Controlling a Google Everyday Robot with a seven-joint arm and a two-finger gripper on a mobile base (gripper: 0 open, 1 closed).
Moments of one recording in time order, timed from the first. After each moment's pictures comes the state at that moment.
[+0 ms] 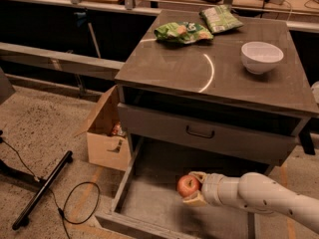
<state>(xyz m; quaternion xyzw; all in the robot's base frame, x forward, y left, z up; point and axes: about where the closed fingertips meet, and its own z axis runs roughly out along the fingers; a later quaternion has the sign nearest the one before) 0.491 -0.119 0.512 -0.54 0.74 0.12 0.38</state>
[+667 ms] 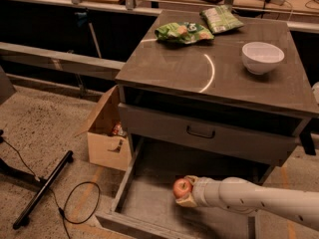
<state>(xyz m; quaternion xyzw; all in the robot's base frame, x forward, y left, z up) 0.517 -0.106 0.439 -0.52 0.77 0.10 0.36</state>
